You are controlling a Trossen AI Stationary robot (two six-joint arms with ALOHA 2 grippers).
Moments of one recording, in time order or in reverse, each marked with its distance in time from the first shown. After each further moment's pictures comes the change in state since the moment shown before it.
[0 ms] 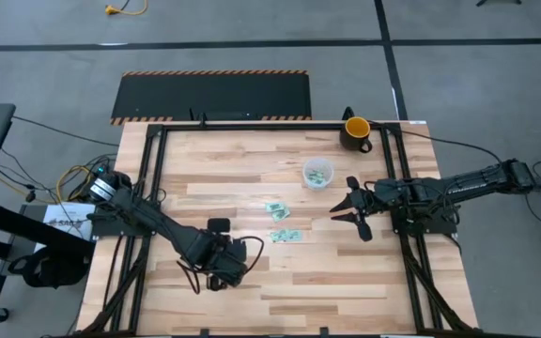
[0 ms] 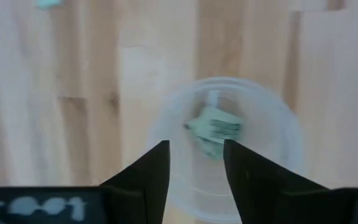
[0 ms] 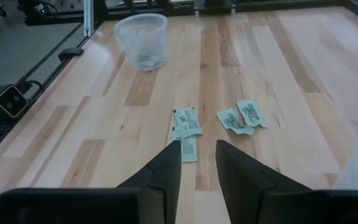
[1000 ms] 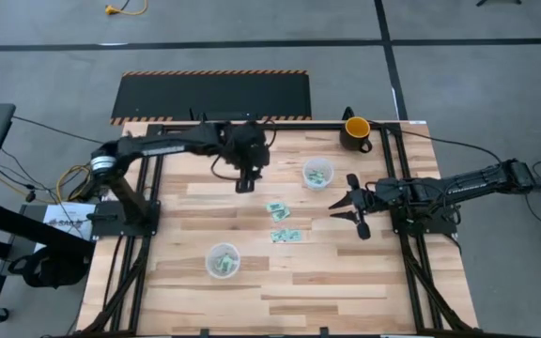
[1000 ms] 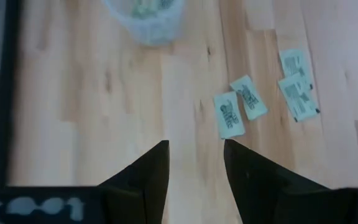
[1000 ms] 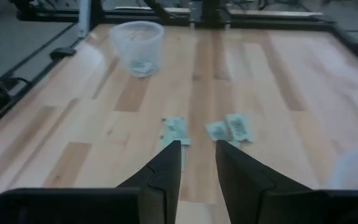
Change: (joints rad) left arm 0.808 -0.087 0.016 0.365 0.359 0.843; right arm -0.001 0.000 0.000 0.034 0.035 -0.089
